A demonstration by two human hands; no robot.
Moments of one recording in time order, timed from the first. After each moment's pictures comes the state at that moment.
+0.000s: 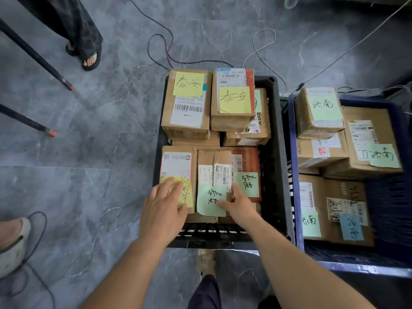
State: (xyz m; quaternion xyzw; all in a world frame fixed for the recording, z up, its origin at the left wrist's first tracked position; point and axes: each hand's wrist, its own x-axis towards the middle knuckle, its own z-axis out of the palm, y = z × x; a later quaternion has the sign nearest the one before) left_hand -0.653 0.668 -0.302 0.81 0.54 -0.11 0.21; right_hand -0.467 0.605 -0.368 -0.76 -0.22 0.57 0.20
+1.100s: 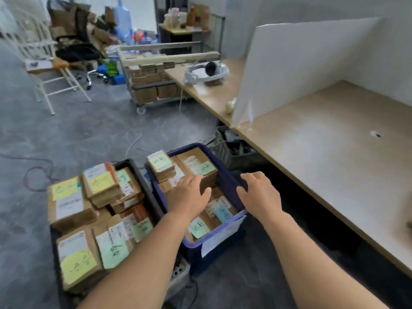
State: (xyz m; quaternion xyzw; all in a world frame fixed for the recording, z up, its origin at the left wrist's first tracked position) left_hand -0.427 0.482 -0.104 0.95 0.21 0.03 0.22; right_hand -0.352 0.318 -0.075 -0.96 -0.21 0.06 0.17
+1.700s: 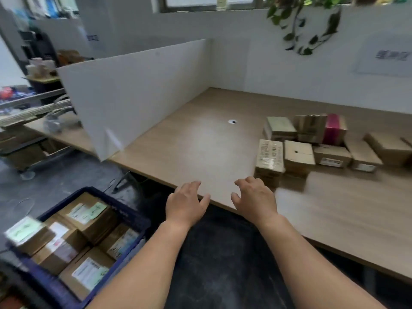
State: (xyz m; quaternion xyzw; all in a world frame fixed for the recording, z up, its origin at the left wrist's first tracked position) left_hand -0.326 0.134 -0.068 0.98 -0.02 0.04 0.19; right_hand -0.333 -0.039 -0.046 -0.99 -0.02 -0.02 0.10
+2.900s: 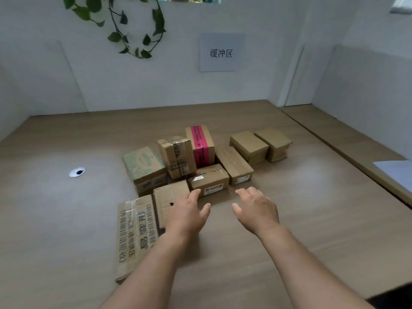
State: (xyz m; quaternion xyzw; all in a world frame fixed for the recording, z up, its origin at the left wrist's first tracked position) left_hand -0.101 -0.244 -0.072 0.91 -0.34 -0.09 0.23; right_hand -0.208 -0.379 -0.059 -0.94 0.33 -0.02 0.09
